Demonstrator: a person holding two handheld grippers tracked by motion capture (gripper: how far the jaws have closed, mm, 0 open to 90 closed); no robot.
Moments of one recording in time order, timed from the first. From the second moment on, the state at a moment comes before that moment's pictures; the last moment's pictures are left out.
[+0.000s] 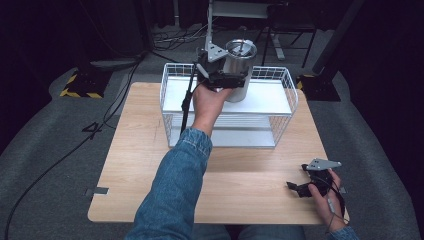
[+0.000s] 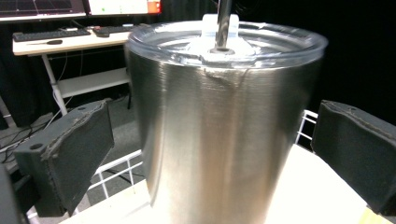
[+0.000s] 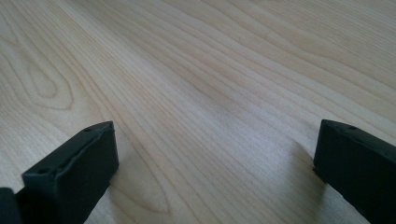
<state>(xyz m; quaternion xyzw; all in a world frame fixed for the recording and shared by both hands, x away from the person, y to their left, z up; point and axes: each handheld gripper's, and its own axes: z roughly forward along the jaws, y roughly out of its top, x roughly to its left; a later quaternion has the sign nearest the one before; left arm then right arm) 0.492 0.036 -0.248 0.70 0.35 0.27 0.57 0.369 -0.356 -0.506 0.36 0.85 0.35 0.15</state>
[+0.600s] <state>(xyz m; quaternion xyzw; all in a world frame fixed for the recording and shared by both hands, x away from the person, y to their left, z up) 0.431 0.085 -0.231 0.69 0.32 0.26 0.59 0.374 -0.354 -0.506 0.36 0.85 0.36 0.15</state>
